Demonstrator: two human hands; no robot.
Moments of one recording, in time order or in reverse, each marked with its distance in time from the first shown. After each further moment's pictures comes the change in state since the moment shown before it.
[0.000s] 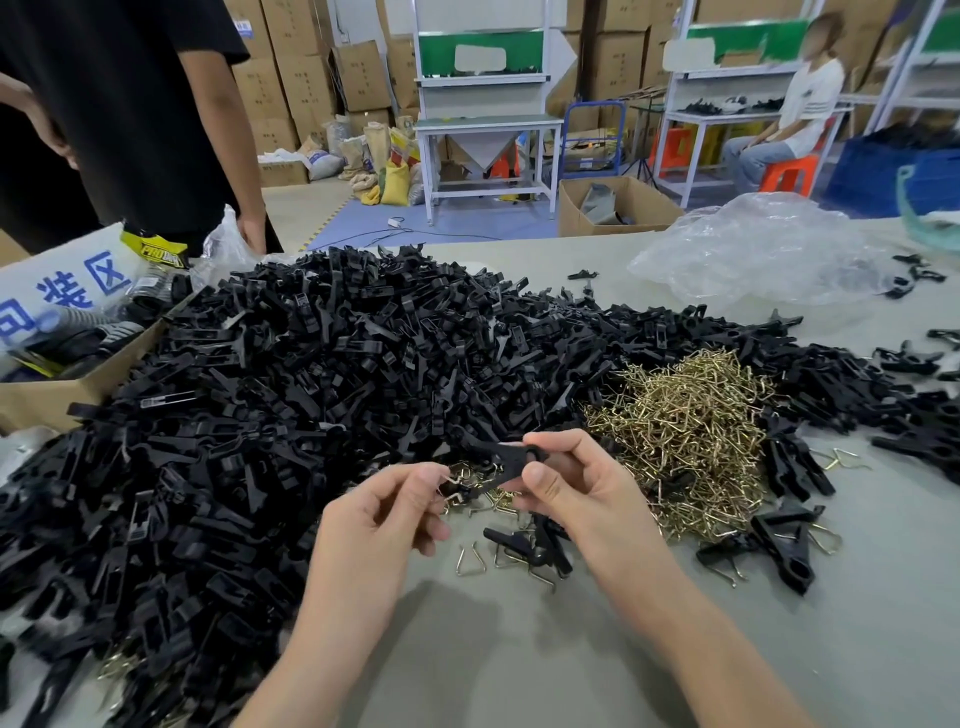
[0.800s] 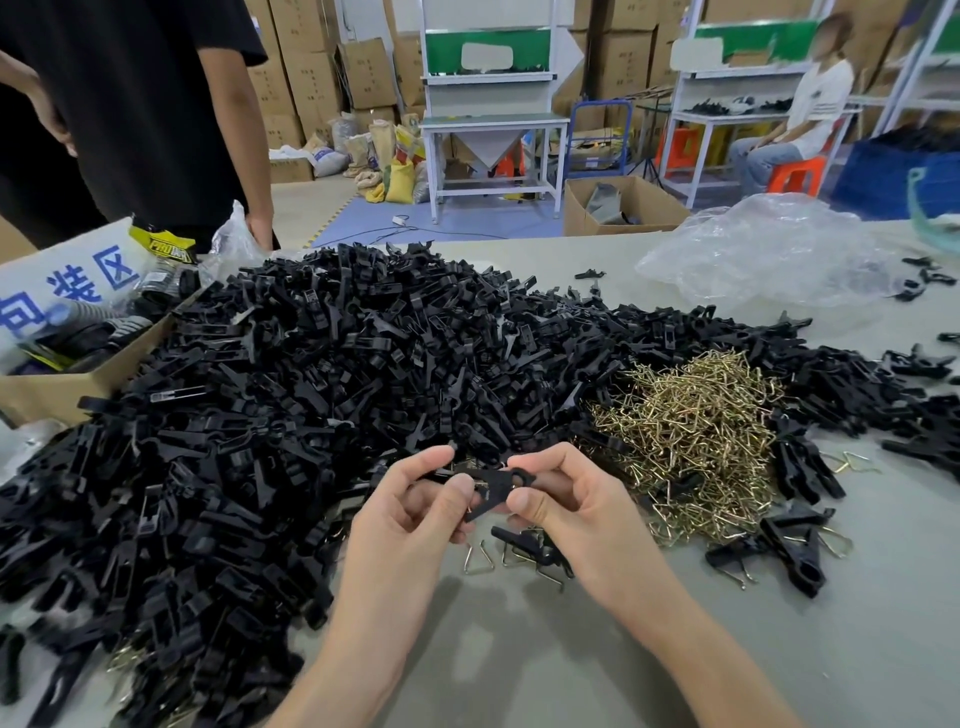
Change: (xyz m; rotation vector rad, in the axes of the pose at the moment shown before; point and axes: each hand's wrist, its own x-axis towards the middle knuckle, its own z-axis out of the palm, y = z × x) left_hand -0.009 0.007 0.016 -0.179 0.028 -0.110; right_hand -0.005 0.003 0.007 -0.222 -0.078 0.028
